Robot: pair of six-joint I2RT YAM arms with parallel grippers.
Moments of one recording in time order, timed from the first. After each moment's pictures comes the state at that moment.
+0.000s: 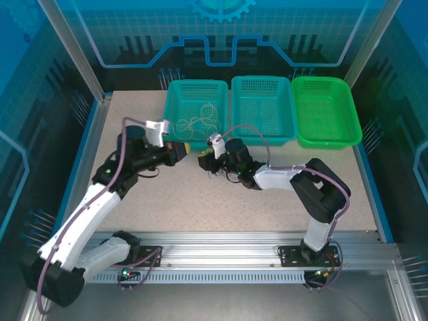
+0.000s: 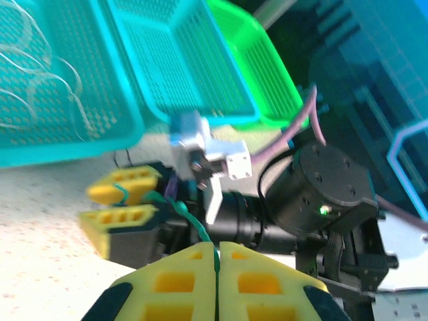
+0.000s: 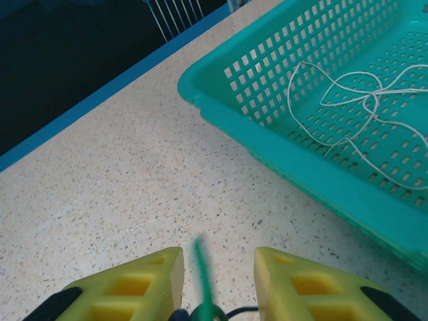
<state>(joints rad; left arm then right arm) -0.32 0.95 0.94 -0.39 0.46 -0.56 0.73 1.78 0.89 0.52 -0.22 0.24</state>
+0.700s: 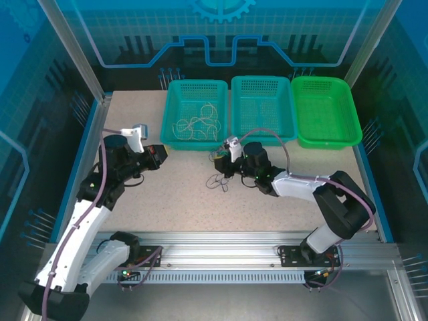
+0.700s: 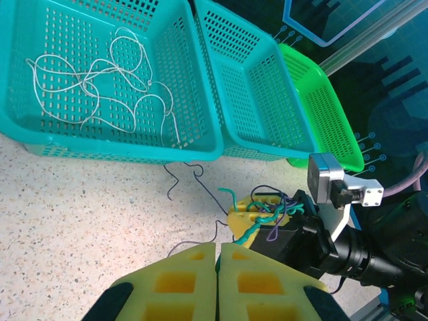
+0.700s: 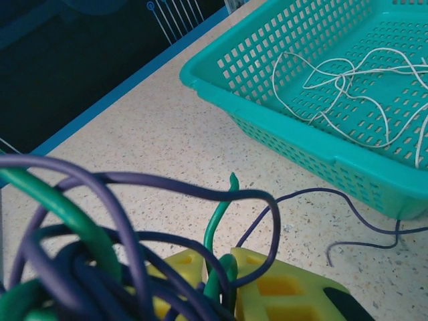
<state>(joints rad) -0.18 0.82 0.89 -0.51 0.36 -0.56 0.64 1.57 0.72 0.46 -0.32 0.26</state>
